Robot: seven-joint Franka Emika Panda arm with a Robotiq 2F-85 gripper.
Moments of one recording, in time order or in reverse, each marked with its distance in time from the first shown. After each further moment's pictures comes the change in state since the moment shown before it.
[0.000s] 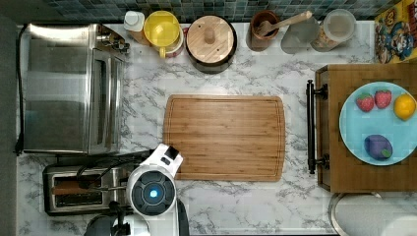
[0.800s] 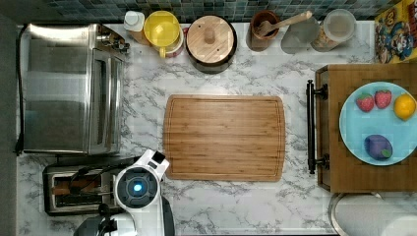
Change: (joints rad) arm 0.023 0.063 0.062 -0.002 0.042 -0.016 0.020
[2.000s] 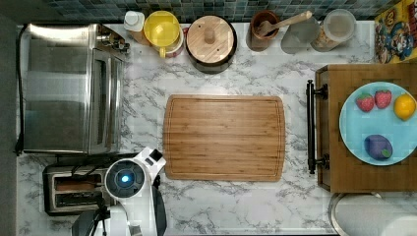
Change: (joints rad) arm -0.041 0.116 0.071 0.023 -0.076 0.067 0.172
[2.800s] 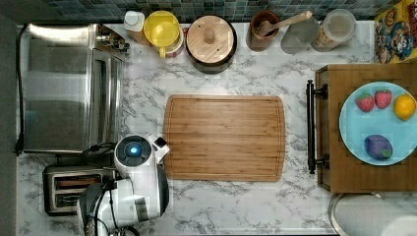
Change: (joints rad) arm -0.013 0.184 -0.021 0.105 -0.012 -0.044 0.000
